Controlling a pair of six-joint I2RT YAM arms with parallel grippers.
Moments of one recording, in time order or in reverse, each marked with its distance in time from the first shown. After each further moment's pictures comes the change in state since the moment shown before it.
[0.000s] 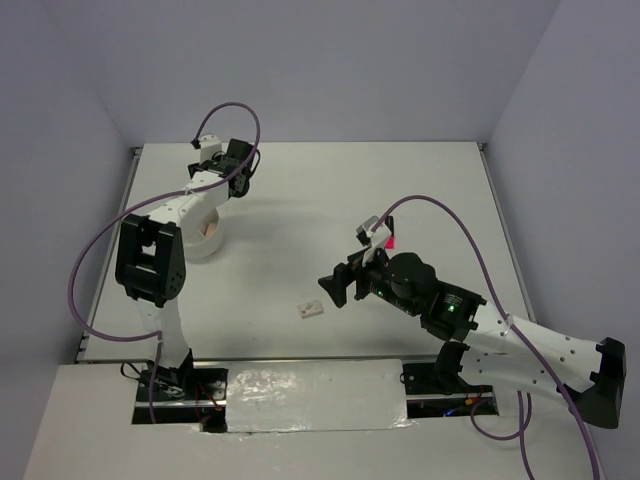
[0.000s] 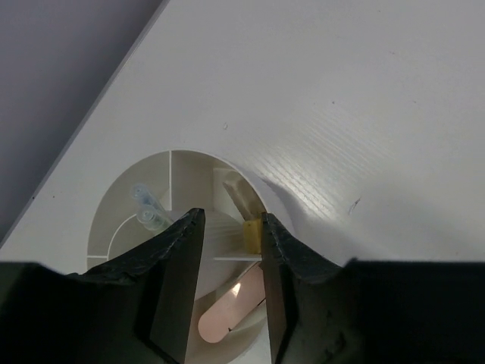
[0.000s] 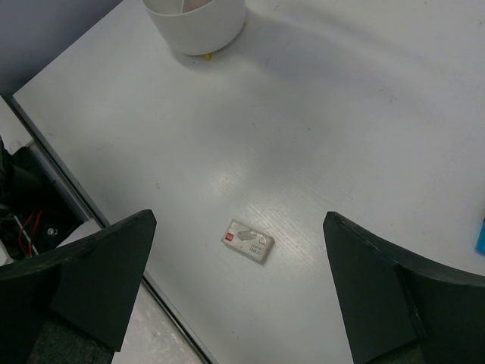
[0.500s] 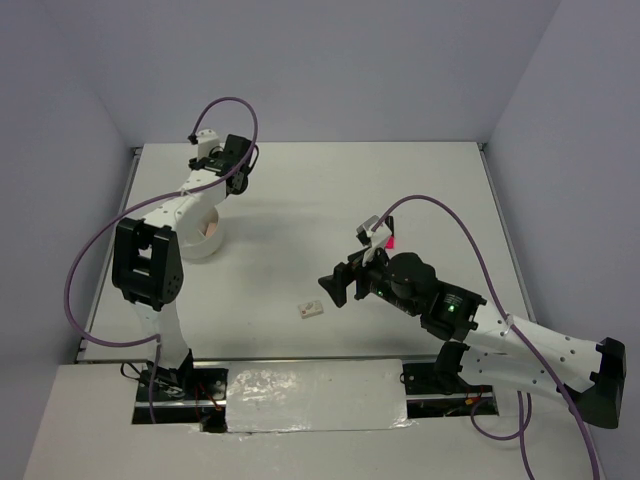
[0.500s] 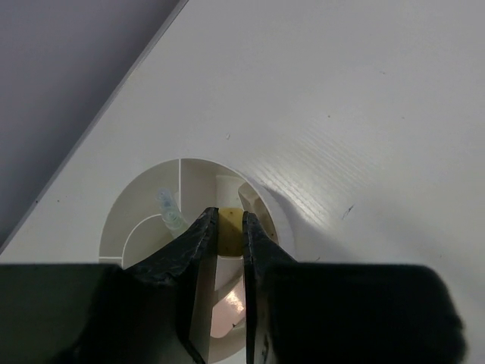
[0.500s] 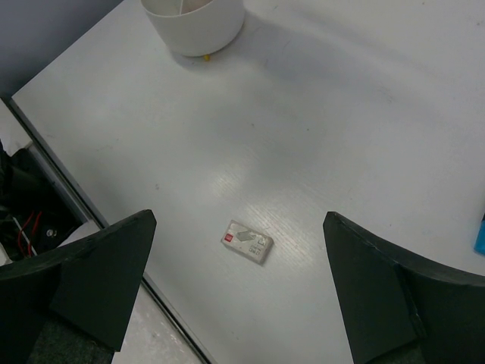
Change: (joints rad) left arm -0.004 -0.031 0.018 -0.010 -0.011 0.002; right arm 0.000 0.000 0.001 0.000 0.005 0.000
